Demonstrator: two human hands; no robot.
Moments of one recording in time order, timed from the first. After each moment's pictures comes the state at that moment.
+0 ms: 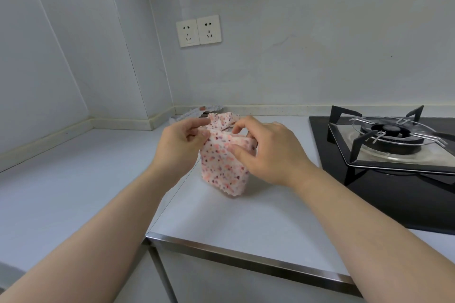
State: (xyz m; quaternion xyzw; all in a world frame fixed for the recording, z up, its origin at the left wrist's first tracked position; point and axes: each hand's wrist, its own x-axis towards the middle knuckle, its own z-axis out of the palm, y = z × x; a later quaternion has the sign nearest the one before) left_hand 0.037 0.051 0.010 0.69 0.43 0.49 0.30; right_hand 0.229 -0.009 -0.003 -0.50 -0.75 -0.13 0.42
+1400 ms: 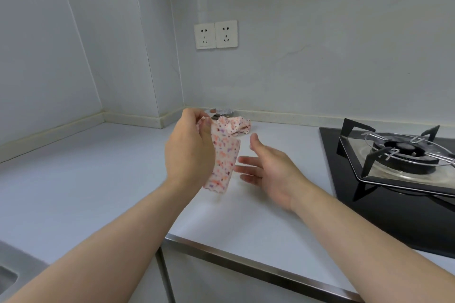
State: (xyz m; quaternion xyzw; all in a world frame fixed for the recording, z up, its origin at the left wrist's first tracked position) left_hand 0.048 0.032 0.008 0.65 0.49 0.57 0.06; right_hand 0.200 0.002 -0.012 -0.48 -0.37 0.55 0.57
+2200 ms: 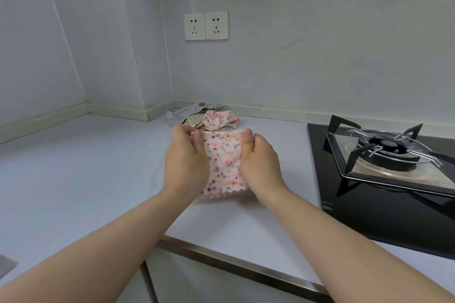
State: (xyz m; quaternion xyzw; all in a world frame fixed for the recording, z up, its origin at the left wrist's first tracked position) left_hand 0.070 0.036 -0.027 0.62 0.52 0.56 0.19; right_hand 0.202 0.007 -0.026 -0.64 -0.53 0.15 0.53
